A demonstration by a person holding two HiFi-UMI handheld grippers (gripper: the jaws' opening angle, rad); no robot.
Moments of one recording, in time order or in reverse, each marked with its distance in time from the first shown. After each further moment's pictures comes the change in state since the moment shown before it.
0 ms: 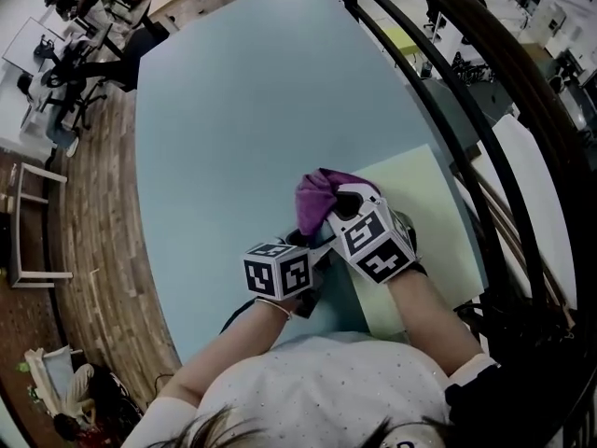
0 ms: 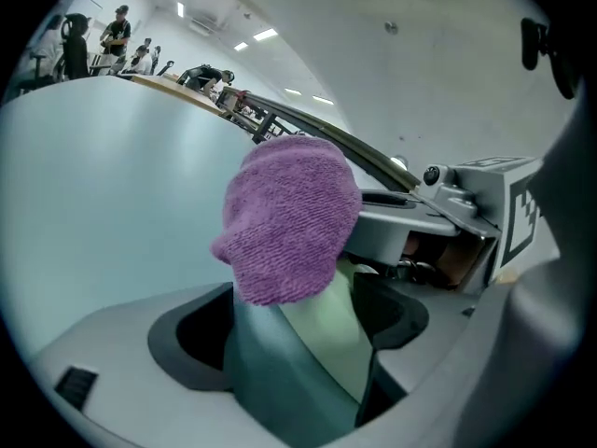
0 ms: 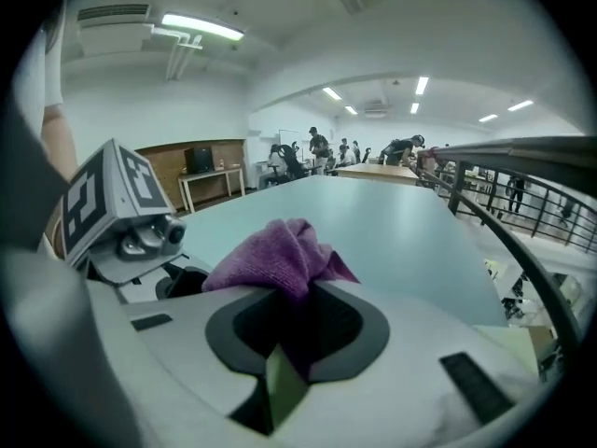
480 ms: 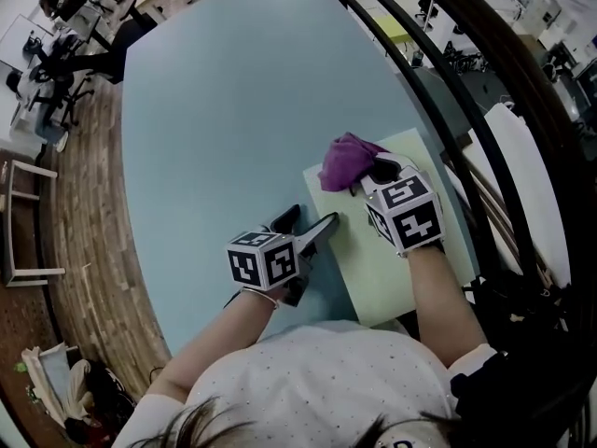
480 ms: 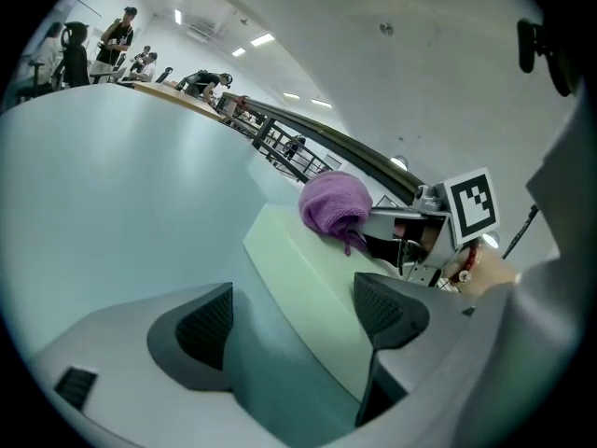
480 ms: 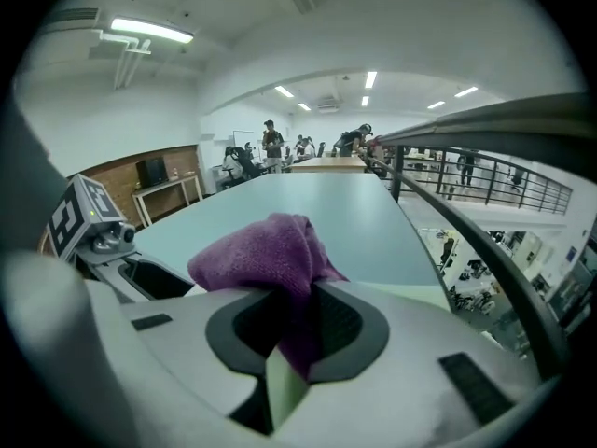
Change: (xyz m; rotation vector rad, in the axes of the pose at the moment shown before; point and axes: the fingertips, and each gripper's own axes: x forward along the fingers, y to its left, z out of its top) left arm -0.002 -0.002 0.000 0.015 -0.025 0.016; right arm -0.047 -0.083 -0.037 0.214 0.030 -0.201
